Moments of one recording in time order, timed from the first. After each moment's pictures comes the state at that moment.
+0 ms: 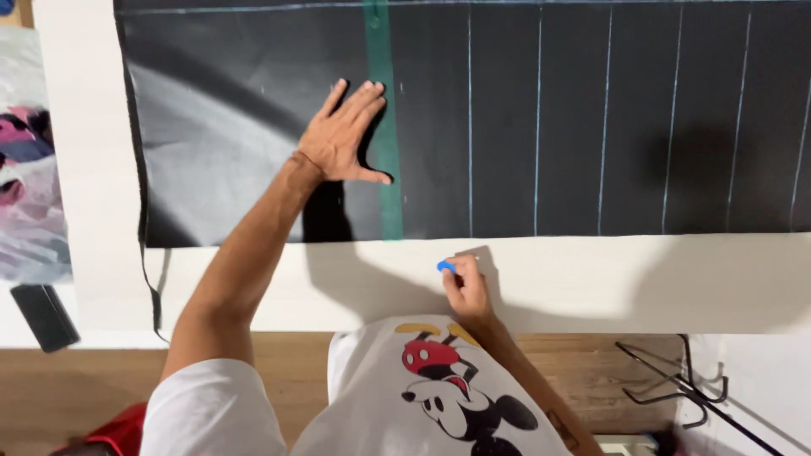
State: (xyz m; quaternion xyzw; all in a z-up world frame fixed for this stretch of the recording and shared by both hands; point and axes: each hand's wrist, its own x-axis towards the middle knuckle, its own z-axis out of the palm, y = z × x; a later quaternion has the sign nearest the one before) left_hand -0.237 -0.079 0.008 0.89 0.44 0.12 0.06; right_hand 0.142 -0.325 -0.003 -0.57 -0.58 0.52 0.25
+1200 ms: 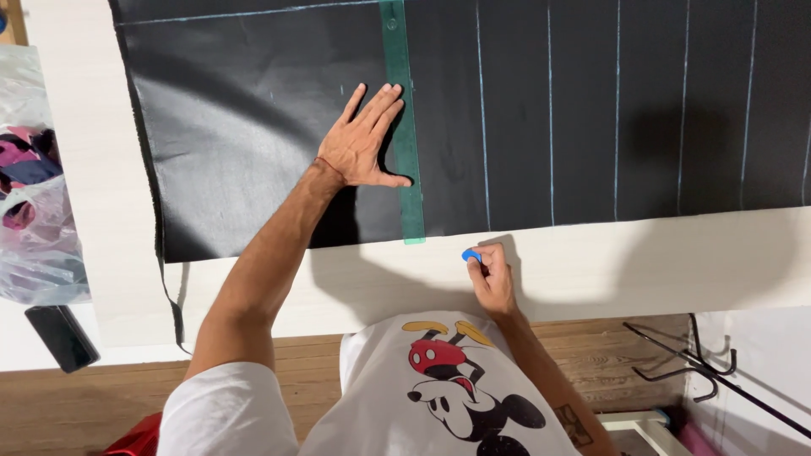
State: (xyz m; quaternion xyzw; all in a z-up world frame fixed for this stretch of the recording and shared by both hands) left_hand -0.224 -0.081 -0.001 0.88 0.44 0.17 0.05; right_hand 0.151 -0.327 -0.041 -0.59 -0.57 0.48 0.32
